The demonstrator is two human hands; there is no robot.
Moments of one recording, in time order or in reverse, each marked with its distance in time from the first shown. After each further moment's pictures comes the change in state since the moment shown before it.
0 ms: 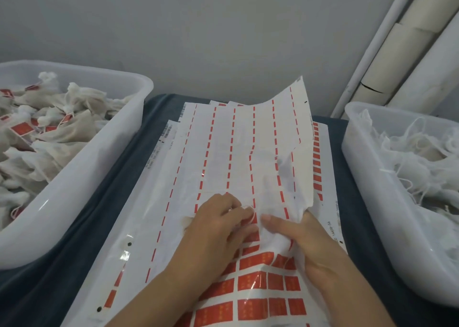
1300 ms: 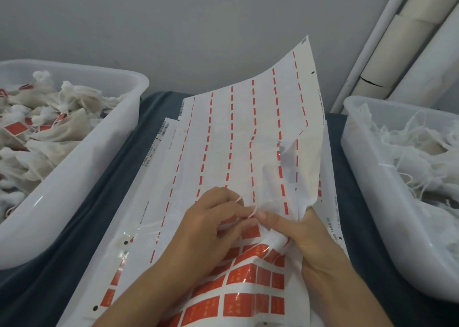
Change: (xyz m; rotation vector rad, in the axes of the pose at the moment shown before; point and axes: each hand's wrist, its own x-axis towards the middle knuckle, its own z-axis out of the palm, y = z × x) left_hand 0.002 0.007 -0.017 -0.180 0.092 0.136; right_hand -0.012 -0.006 0.008 -0.006 0.029 -0.090
